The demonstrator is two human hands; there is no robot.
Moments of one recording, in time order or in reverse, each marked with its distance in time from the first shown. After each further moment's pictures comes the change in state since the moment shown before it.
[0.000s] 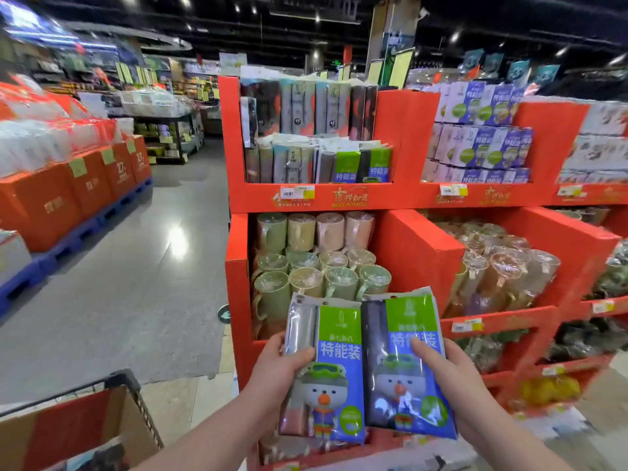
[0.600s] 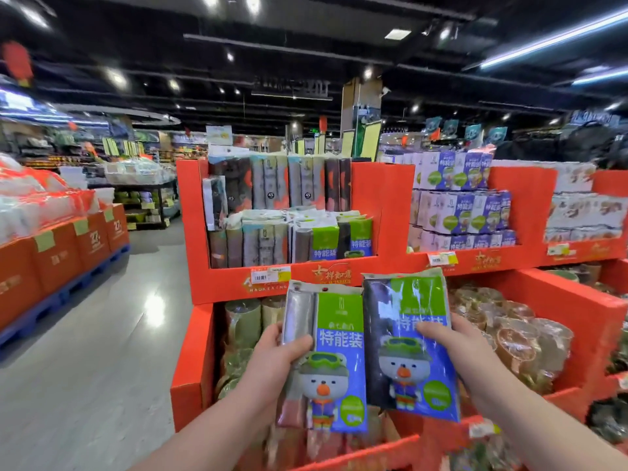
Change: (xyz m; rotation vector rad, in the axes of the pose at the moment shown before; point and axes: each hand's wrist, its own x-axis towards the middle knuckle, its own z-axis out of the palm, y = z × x) left_hand 0.123 0.127 0.066 -0.044 -0.132 0.238; right_hand 0.134 -0.133 0.006 0.010 0.000 -0.257
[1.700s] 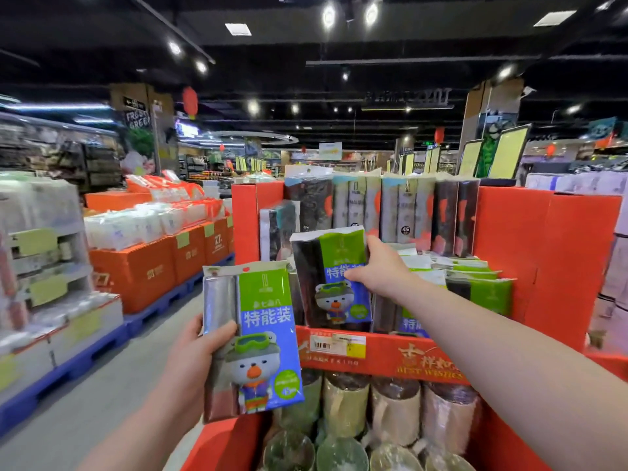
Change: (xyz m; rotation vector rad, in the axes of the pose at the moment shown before) left_hand 0.127 0.082 -0.110 -0.074 0.503 0.313; right_hand 0.267 -0.083 0.253 -0.762 -0.427 -0.492
